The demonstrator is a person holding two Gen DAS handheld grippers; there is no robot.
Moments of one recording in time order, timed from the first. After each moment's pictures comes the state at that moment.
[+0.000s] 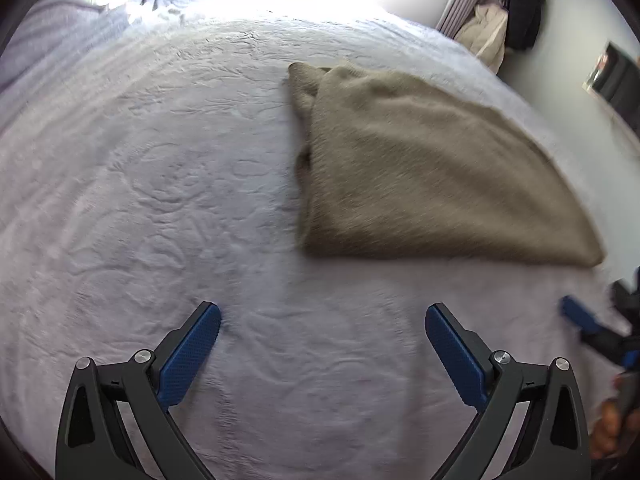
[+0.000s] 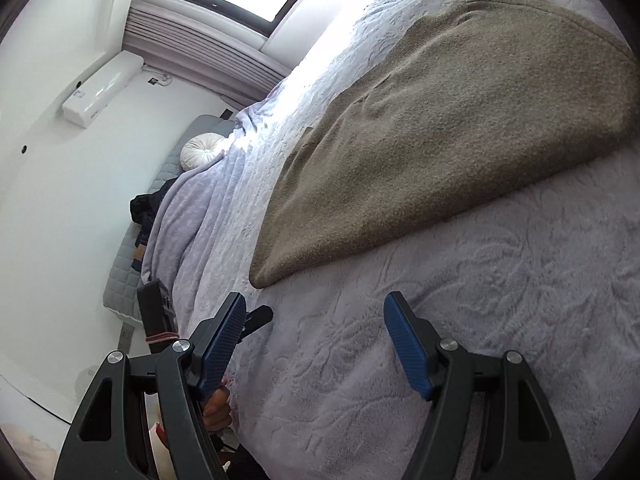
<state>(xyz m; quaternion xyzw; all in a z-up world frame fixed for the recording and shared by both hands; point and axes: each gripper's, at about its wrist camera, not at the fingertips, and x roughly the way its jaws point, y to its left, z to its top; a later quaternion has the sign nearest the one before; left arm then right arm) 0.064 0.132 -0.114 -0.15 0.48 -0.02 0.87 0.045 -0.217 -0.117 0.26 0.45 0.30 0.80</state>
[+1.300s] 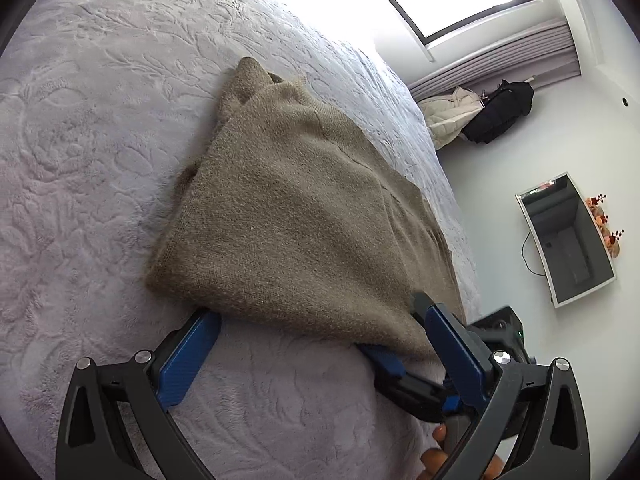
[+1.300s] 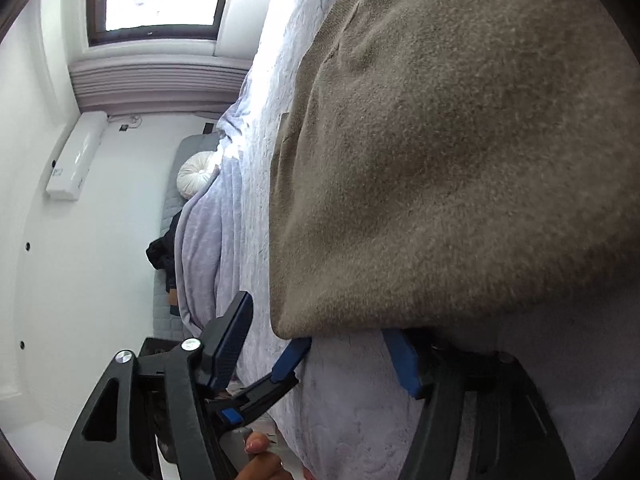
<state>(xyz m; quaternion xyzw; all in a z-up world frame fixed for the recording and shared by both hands) 0.102 0.122 -0.112 -0.39 0.42 -0.11 0.81 0.124 -0.163 -0.167 0.42 0.51 0.28 0.70</state>
